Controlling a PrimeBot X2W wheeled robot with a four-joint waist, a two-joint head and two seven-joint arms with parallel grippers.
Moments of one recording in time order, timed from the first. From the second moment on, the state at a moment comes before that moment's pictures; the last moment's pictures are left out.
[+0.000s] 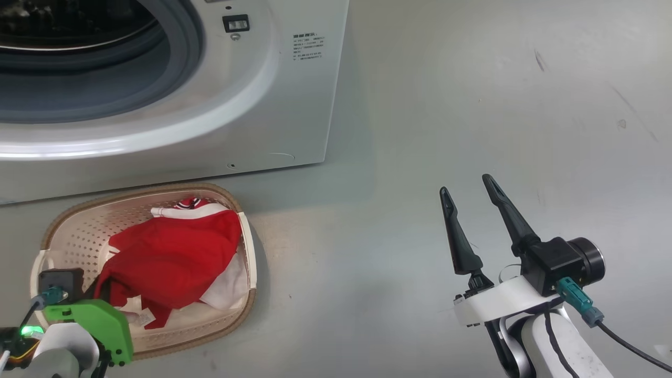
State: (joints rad) left arm -0.30 0.22 -0.07 0.73 -0.26 -0.08 -0.02; right arm -0.12 -0.09 0.36 0.02 0.24 -0.07 -0.23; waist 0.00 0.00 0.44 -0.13
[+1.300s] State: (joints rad) left arm -0.45 0.16 -0.07 0.98 -0.28 -0.08 -0.19; right arm -0.16 -0.09 0.34 0.08 0.23 -0.08 -0.24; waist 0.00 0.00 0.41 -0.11
